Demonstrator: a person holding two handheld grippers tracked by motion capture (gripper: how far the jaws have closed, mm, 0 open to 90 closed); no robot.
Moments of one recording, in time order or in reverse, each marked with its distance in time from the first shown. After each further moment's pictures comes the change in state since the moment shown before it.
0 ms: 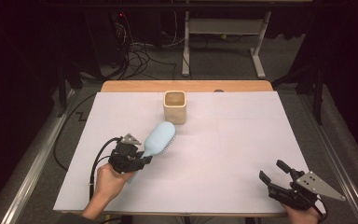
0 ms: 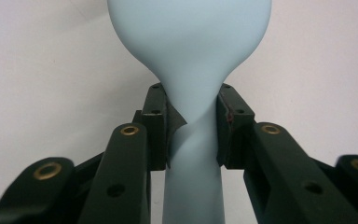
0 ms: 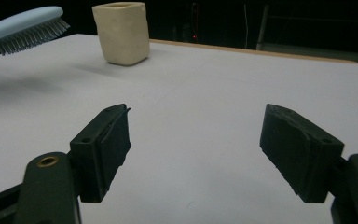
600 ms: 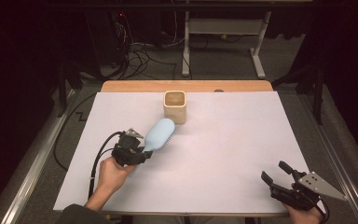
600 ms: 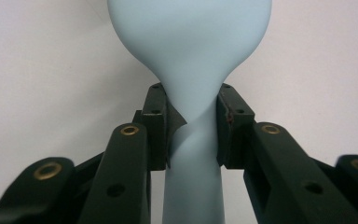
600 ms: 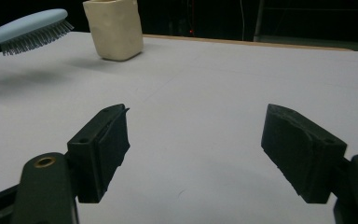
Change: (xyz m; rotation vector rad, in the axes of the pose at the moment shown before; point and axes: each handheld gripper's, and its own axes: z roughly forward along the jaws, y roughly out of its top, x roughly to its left) left arm 0.012 0.015 0.013 0.040 0.028 -0.021; right arm -0.008 -0.006 -0.002 0.023 -0.013 0.031
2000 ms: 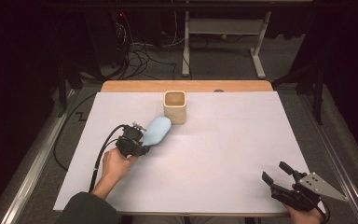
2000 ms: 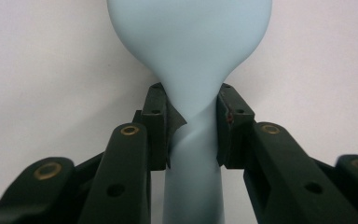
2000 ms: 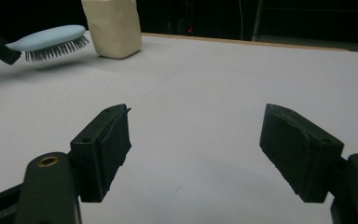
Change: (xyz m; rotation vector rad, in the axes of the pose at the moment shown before) left arm 0.024 0.020 0.027 0.116 0.093 -0.041; right arm 0.000 -0.001 -0.002 0.002 -0.006 -0.009
